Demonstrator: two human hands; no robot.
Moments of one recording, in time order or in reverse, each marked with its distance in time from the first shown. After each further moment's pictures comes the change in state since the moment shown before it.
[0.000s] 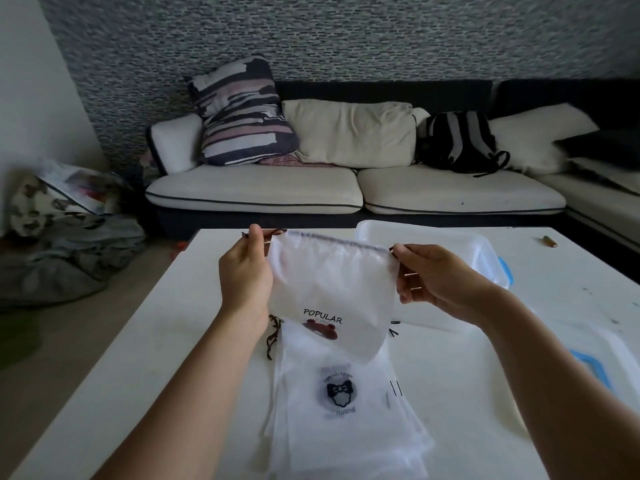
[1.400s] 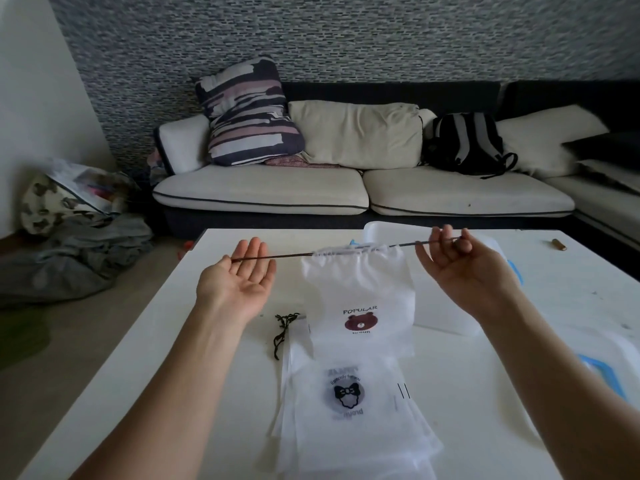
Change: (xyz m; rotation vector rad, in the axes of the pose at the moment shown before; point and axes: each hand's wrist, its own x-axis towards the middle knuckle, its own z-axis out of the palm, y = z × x) left_hand 0.031 -0.002 -0.033 -0.798 -0.046 -0.591; right_hand 0.017 0.012 -0.021 1.244 0.269 -0.020
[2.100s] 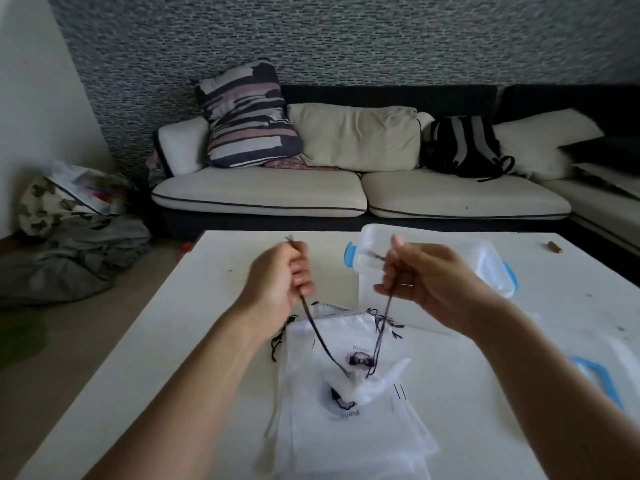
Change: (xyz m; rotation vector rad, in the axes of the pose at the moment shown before) left_hand -0.039 -0.039 0.032 0.607 -0.323 0.124; right_hand -0.045 0.029 0.037 -0.885 -0.314 -0.003
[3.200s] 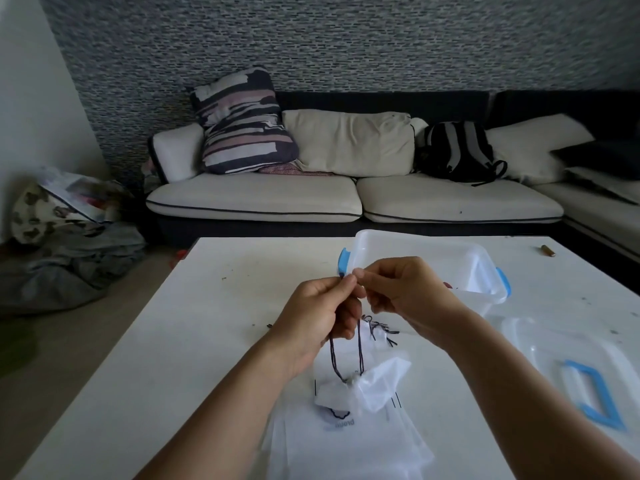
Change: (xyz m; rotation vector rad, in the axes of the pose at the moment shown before) left_hand -0.024 -0.031 0.029 0.318 -0.216 -0.046; right_hand 0.005 0.013 0.012 -0.345 0.029 -0.058
